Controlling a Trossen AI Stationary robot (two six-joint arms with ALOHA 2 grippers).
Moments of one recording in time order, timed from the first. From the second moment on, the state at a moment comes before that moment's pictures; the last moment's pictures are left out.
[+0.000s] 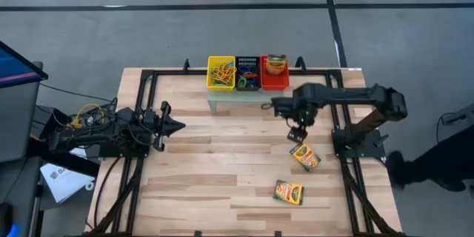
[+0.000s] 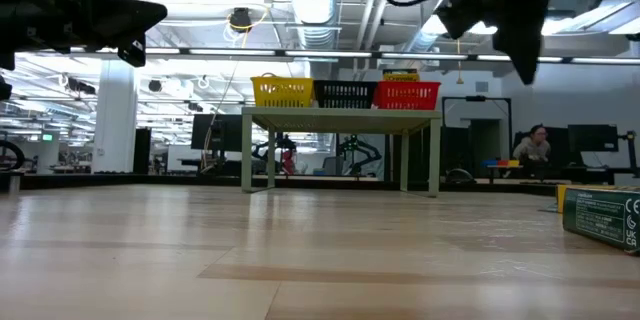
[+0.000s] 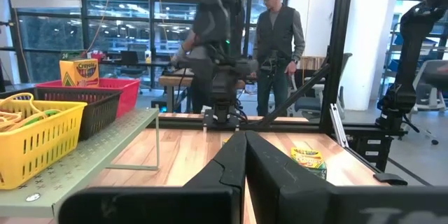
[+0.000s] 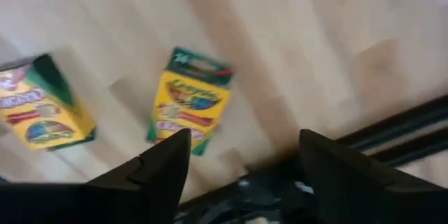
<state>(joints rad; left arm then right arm) 0.15 0.09 0.01 0.24 0.15 -0.07 -0.10 1.52 1.34 -1.52 -0.03 0.41</state>
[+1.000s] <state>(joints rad) 0.15 0.09 0.01 0.24 0.15 -0.06 0.00 1.48 0.72 -0.99 -0.26 0.61</state>
